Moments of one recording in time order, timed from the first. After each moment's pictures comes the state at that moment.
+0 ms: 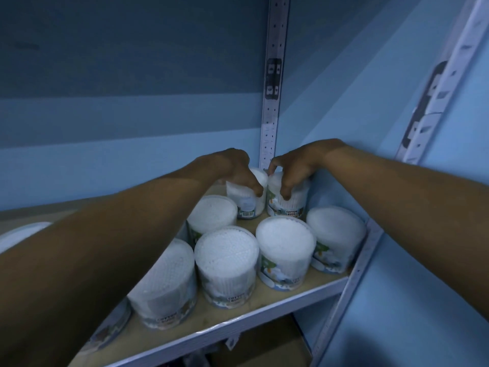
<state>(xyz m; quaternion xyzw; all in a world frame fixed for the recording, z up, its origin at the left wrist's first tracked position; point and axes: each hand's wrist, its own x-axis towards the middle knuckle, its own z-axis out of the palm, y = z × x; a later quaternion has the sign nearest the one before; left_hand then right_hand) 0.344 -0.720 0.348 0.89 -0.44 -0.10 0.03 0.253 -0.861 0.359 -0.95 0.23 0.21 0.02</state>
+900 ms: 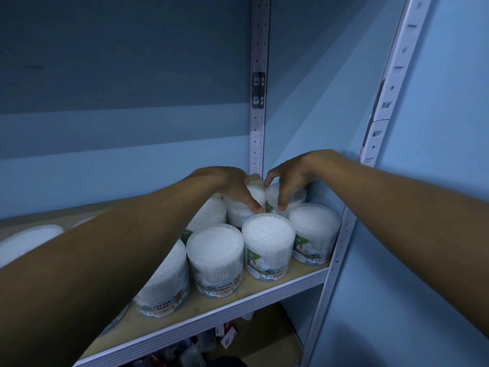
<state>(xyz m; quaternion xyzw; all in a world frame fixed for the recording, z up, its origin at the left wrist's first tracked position) 0.301 -0.712 0.348 0.87 -0.47 -0.14 -0.04 0.212 -0.853 0.363 -0.95 0.23 0.22 0.05</state>
